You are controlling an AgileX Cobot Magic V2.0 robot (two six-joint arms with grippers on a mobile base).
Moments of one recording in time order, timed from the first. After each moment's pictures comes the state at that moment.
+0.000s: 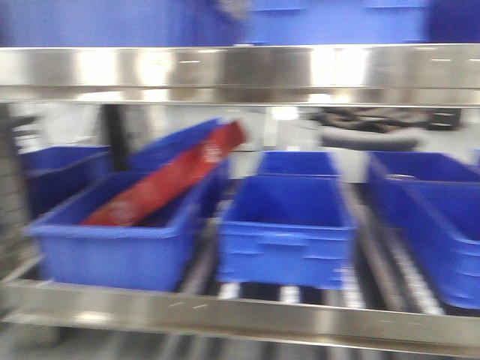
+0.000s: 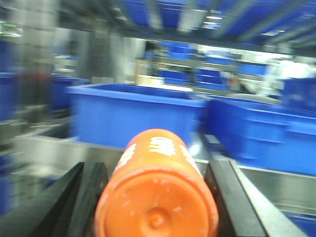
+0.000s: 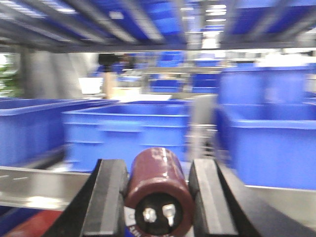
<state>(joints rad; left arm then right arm) -0.11 0.47 -0.65 -0.20 0.16 0.10 0.06 0.45 -0.68 0.08 0.17 -0.01</state>
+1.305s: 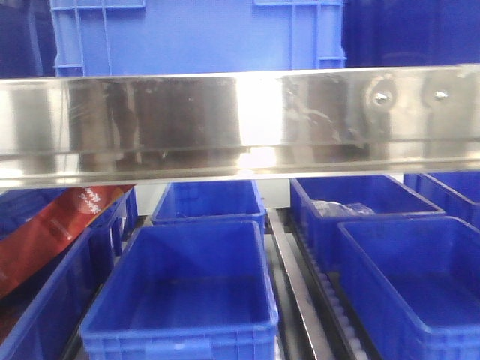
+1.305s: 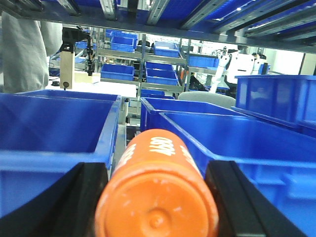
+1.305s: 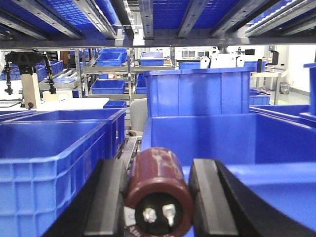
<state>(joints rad) -0.11 0.47 -0.65 -0.20 0.16 0.10 0.06 0.45 -0.68 0.08 0.17 -0.01</state>
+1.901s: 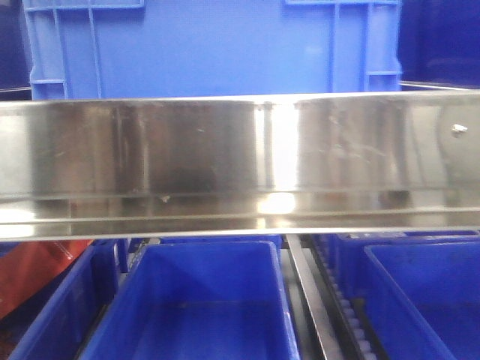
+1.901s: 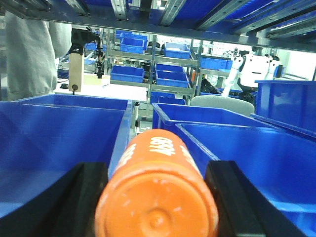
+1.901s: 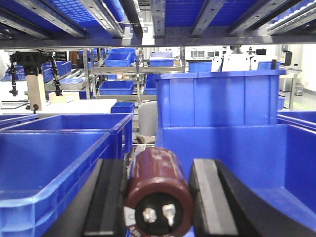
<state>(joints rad) -0.11 0.47 -0.65 -0.20 0.16 0.10 0.06 0.45 -0.68 0.08 0.17 -0.01</state>
